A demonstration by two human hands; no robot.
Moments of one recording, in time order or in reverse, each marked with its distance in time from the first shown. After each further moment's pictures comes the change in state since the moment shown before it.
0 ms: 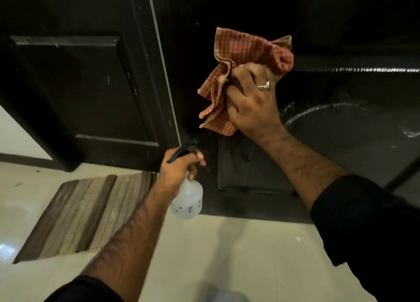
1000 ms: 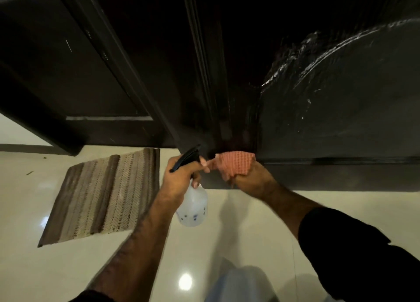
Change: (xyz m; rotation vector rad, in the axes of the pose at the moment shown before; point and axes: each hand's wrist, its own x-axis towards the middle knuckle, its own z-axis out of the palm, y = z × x) left_hand 0.005 -0.102 0.011 0.081 0.007 -0.157; right_hand -0.289 -0.075 0.093 0.457 -0.853 0.033
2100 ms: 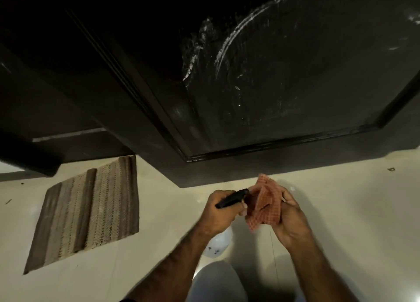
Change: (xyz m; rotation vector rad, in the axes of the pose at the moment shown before) left_hand -0.063 -0.093 0.158 0.251 -0.380 -0.171; right_hand -0.206 -0.021 -0.023 1.940 0.671 1.248
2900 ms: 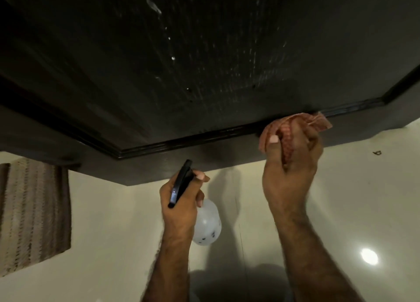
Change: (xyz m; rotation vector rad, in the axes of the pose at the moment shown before) left_hand 0.080 -0.040 0.044 -0.367 0.501 -0.005; right_hand 0.091 -0.048 -0.009 -0.836 0.573 -0.892
